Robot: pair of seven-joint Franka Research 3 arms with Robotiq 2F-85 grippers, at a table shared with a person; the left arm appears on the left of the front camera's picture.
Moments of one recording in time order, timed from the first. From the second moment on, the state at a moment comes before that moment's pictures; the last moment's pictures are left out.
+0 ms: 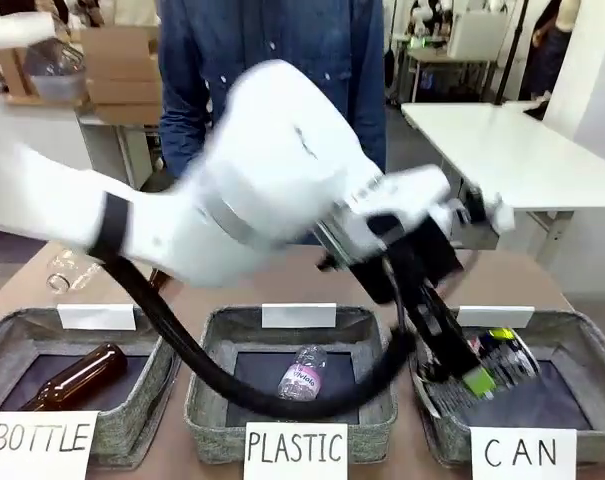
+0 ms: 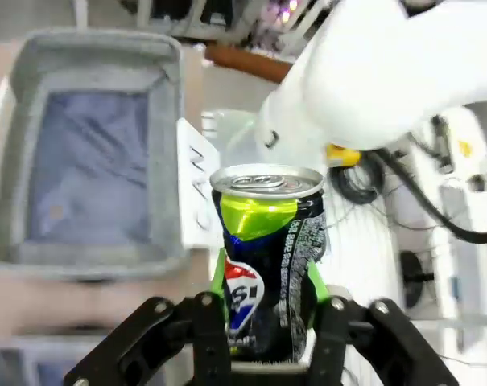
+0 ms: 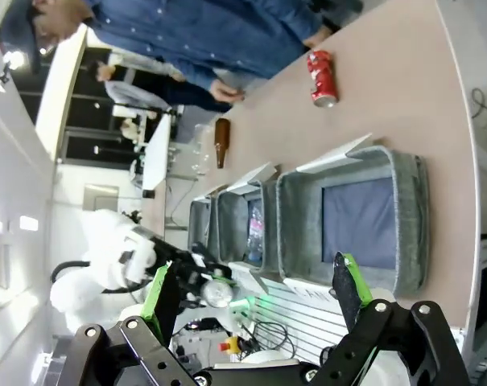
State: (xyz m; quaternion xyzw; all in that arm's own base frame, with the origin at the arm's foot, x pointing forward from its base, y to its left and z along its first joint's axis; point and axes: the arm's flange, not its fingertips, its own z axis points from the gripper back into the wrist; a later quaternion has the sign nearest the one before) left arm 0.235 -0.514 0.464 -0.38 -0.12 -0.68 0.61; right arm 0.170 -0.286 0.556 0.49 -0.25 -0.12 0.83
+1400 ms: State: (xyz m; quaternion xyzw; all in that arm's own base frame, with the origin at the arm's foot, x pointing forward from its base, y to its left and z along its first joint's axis) left arm 0.300 -0.614 0.415 -0.27 -0.14 -0.73 0.61; right arm 0.178 -0.277 0.564 0.49 -0.25 -0.11 0.83
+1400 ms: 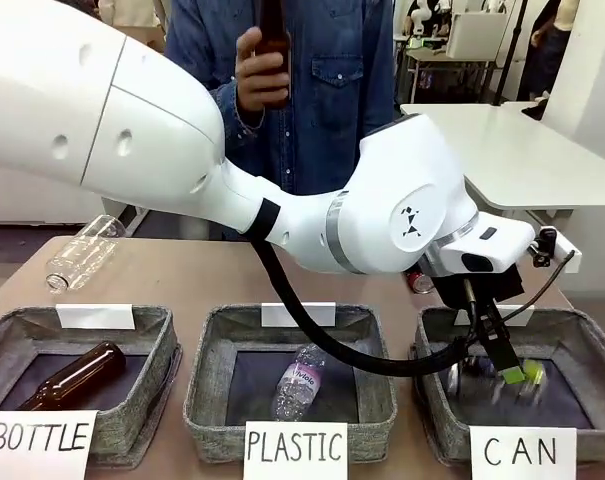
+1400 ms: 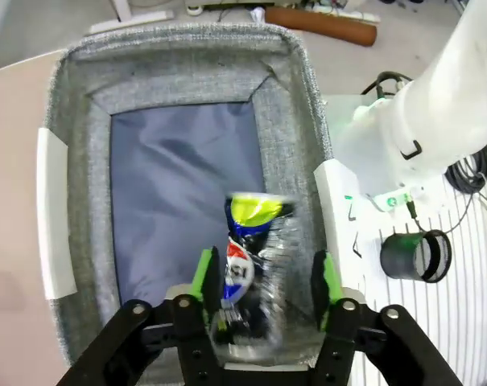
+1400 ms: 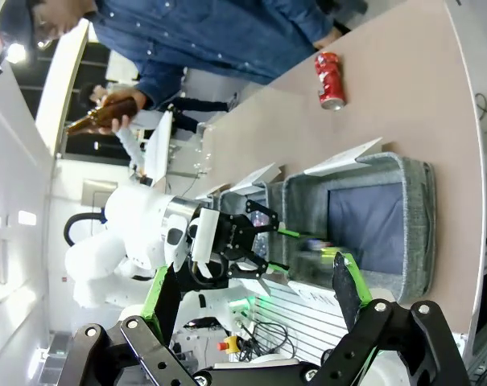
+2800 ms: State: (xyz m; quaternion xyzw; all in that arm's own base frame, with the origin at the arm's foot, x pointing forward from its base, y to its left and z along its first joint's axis) left arm 0.289 -0.503 0.474 -0.19 -0.05 -0.67 0.72; right arm 0.178 -0.277 0.564 0.49 -0.25 -0.11 0.83
